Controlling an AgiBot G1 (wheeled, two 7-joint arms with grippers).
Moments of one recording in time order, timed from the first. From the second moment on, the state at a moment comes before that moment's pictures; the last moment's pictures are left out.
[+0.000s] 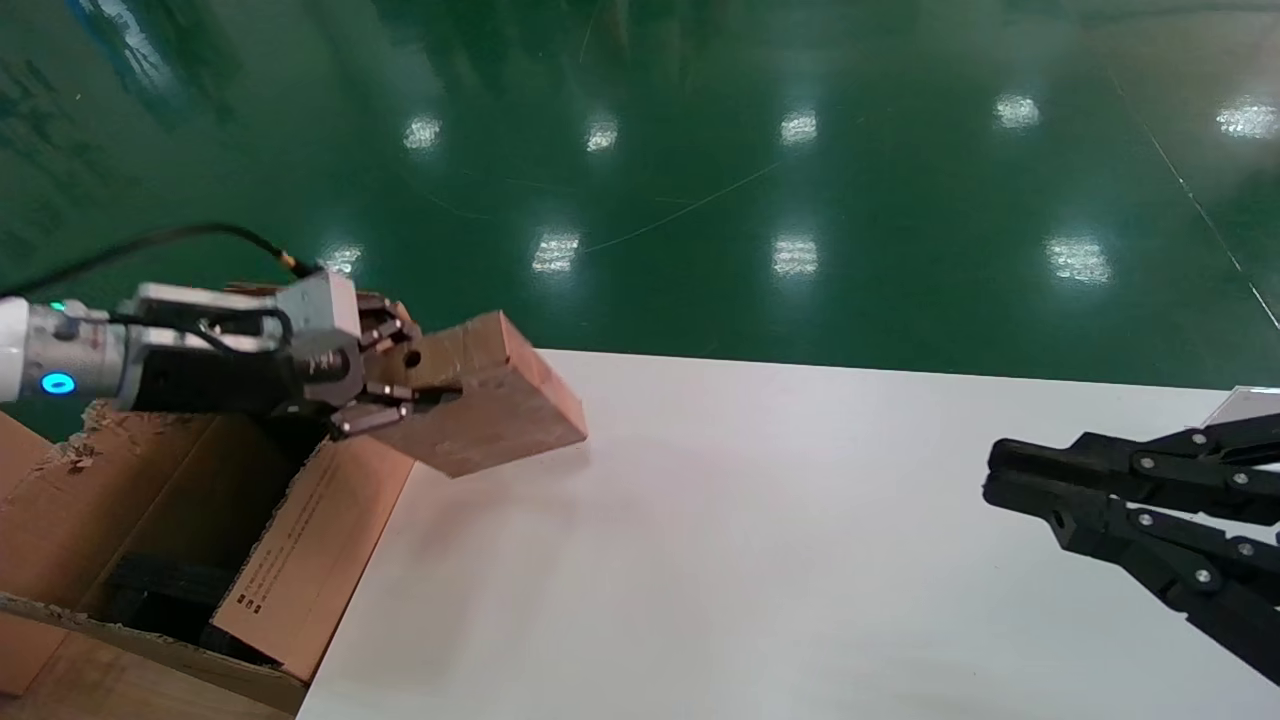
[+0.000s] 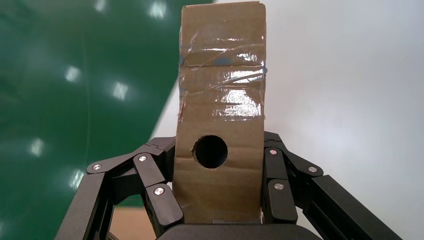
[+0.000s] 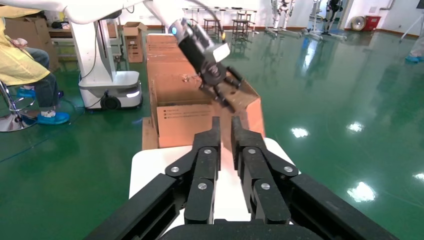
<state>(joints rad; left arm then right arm) -1.42 0.49 0.43 -0.85 1.45 1.43 0.07 1.09 -0.58 -0.35 1.27 -0.68 -1.47 0.15</state>
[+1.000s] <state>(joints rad) -1.60 0.28 0.35 -0.68 1.44 1.37 -0.29 1.09 -0.58 -0.35 1.27 -0.68 -1.47 0.15</state>
